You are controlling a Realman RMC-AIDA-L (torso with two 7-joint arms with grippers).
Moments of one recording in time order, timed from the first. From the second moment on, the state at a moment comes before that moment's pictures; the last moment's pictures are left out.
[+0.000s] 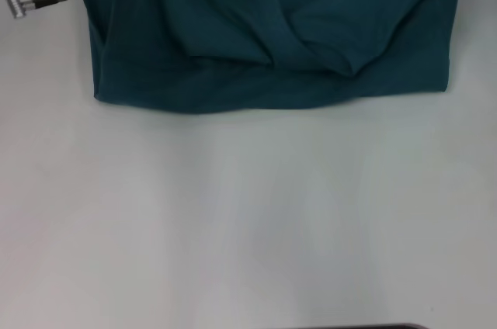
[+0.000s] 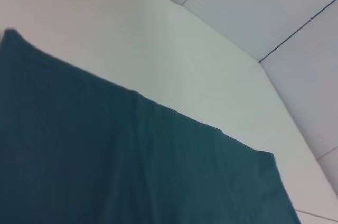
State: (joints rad) left arm -0.84 -2.06 -2.56 -0.63 -0.89 1.02 -2.41; right arm 0.70 1.94 -0.61 -0.75 -2.28 -1.12 2.43
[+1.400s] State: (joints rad) left arm -0.90 -2.05 -2.49 -0.59 -0.89 0.91 -2.41; right arm 0.87 1.94 -0.76 -0.61 -2.53 -0.85 2.44
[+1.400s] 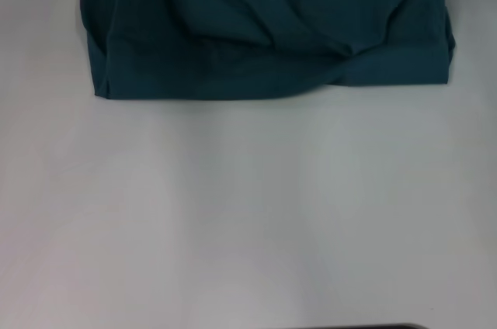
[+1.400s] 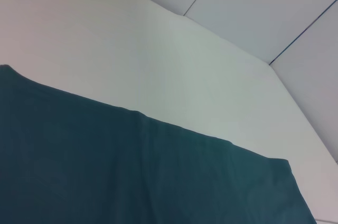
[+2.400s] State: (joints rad) left arm -0.87 -2.05 -2.49 -0.59 -0.88 0.90 -2.48; right arm 0.85 1.94 -0.85 -0.61 -2.61 -0.84 2.48
